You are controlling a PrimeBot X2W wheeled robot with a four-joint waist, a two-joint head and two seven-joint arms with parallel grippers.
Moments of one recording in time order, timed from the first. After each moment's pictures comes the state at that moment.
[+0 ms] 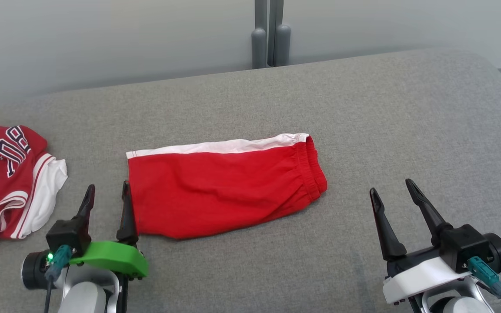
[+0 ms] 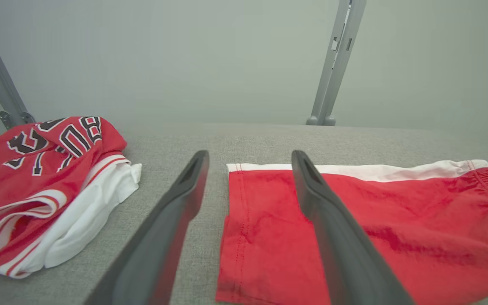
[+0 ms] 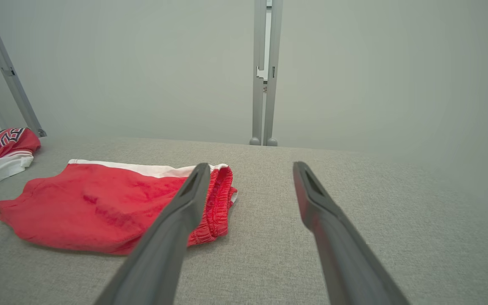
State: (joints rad) left arm -0.22 0.17 -0.20 0.39 -0.37 0.06 -0.26; right arm 0.06 -0.05 0.08 -0.12 0.04 0.13 -0.13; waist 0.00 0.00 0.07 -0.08
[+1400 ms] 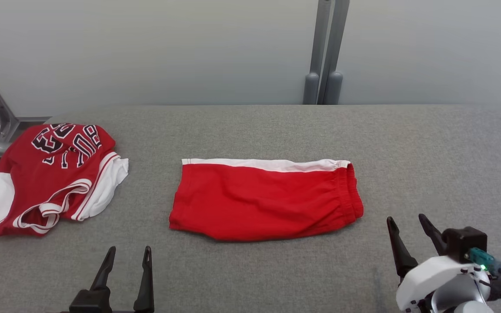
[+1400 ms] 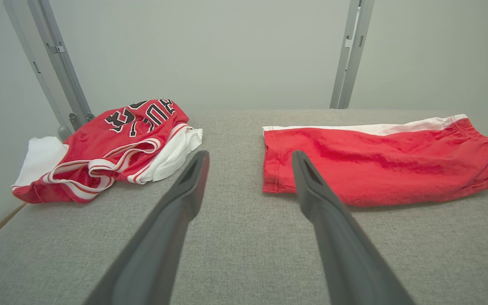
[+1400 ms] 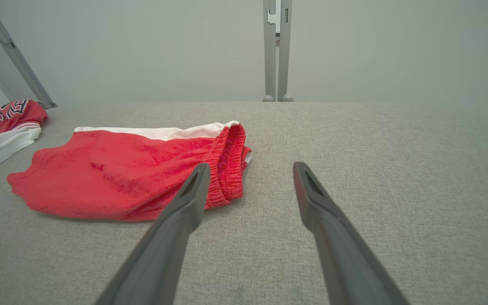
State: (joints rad) left arm 0.12 0.15 -0.17 0.16 -0.20 0.01 -0.26; right arm 0.05 -0.05 -0.02 0.09 0.13 0.13 -0.01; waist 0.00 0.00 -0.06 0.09
